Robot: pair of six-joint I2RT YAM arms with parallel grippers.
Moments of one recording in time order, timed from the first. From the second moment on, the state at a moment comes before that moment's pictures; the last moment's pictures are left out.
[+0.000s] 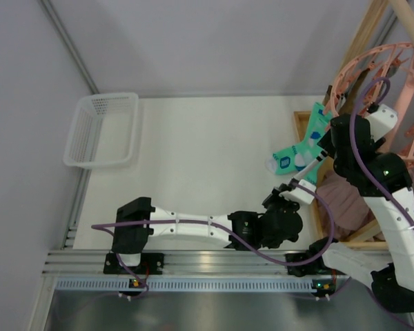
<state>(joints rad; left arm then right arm) -1.54 1.83 1.47 0.08 -1.08 -0.04 0.41 1.00 1.49 -1.14 0.77 0.74</state>
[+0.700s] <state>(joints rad) -1.55 1.84 1.47 0.08 -1.10 -0.04 0.41 1.04 1.49 -1.14 0.83 0.75</state>
